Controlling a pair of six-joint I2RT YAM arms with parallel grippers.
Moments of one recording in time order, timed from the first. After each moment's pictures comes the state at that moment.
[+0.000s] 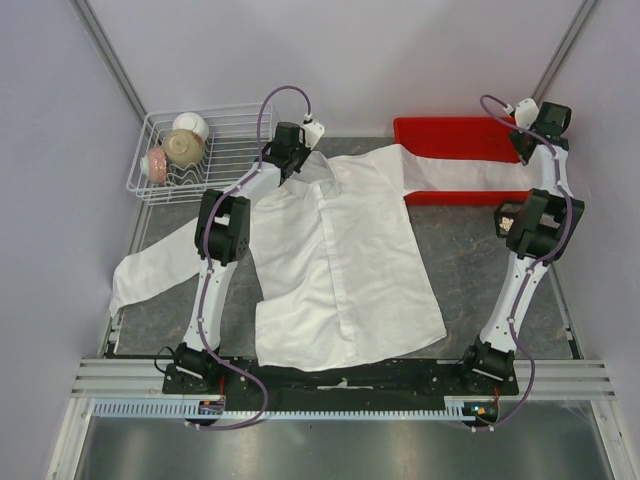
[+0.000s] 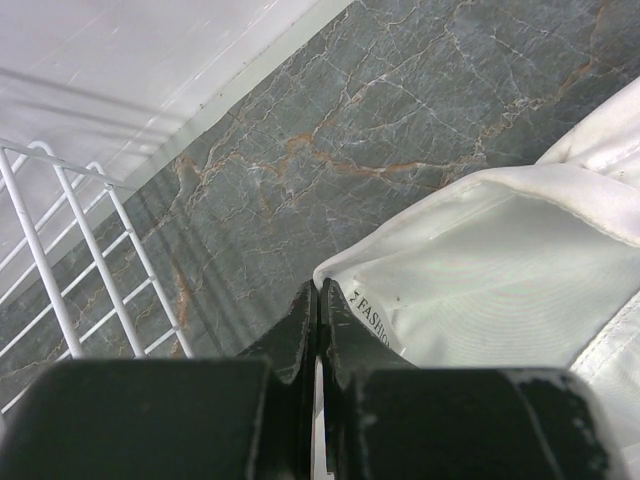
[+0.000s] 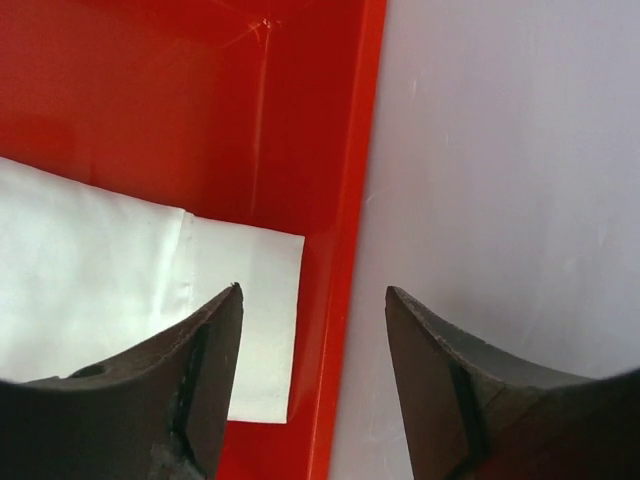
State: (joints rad) left arm -0.33 2.49 2.05 -0.11 -0.05 0.44; right arm -0.37 2.47 2.26 -0.42 0.11 -0.79
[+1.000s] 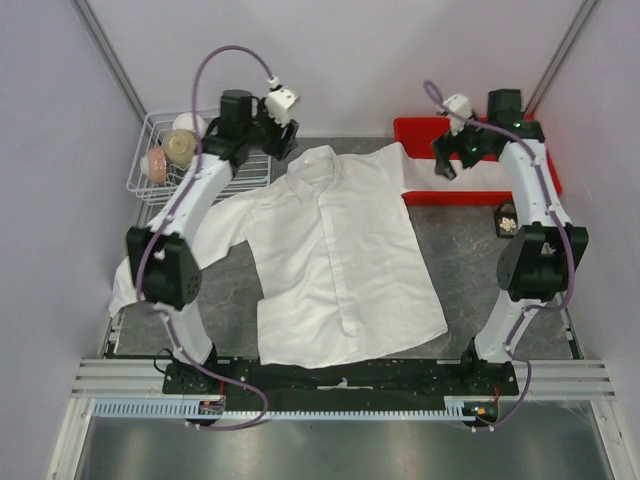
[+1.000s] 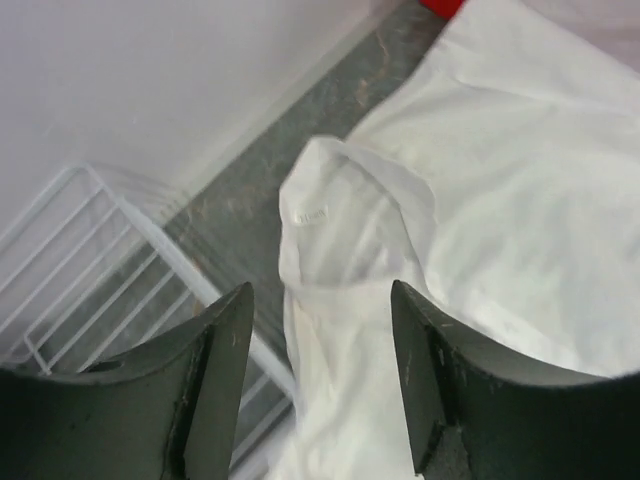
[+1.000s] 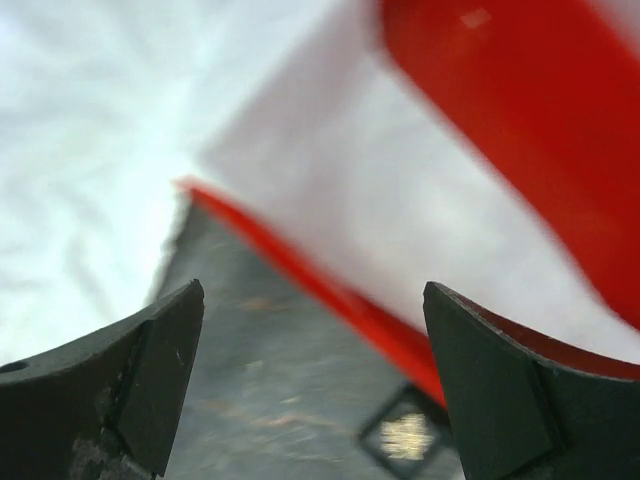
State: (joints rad) left arm -0.29 1.97 1.85 -0.33 0.30 0.38; right arm -0.11 1.92 1.95 -0.83 -0.40 -0.65
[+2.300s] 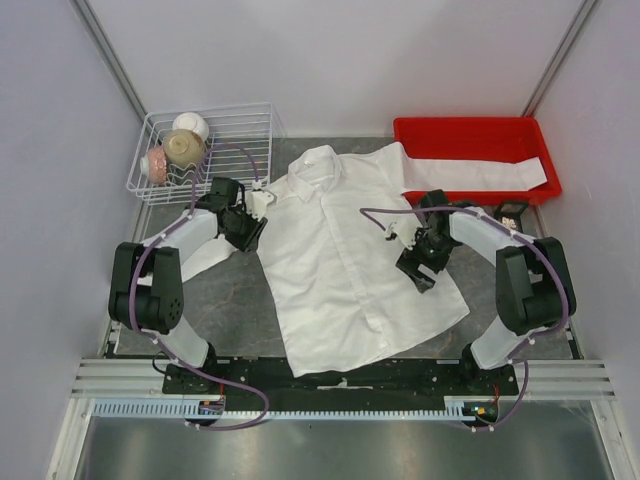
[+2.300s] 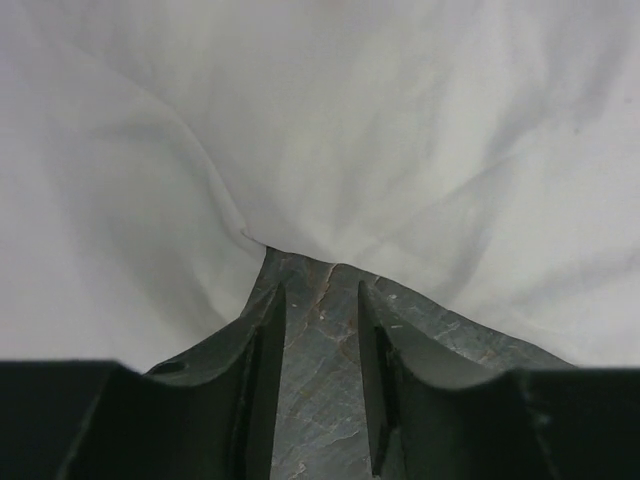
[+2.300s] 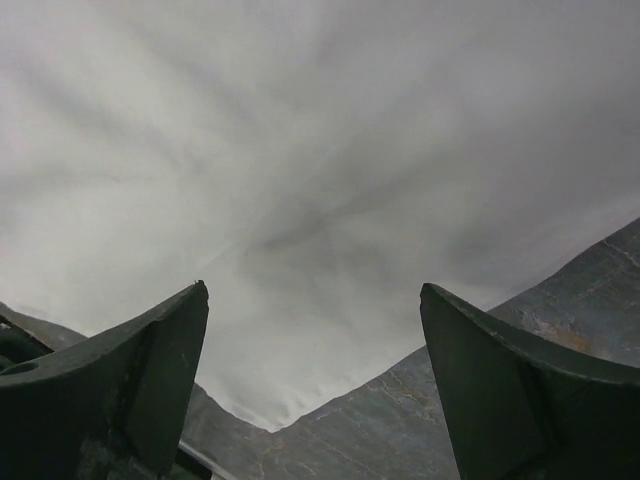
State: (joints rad) left arm -0.15 1.67 1.03 -0.49 0.25 0.50; right arm 0.24 1.67 1.03 -0.86 -0.20 -0.75
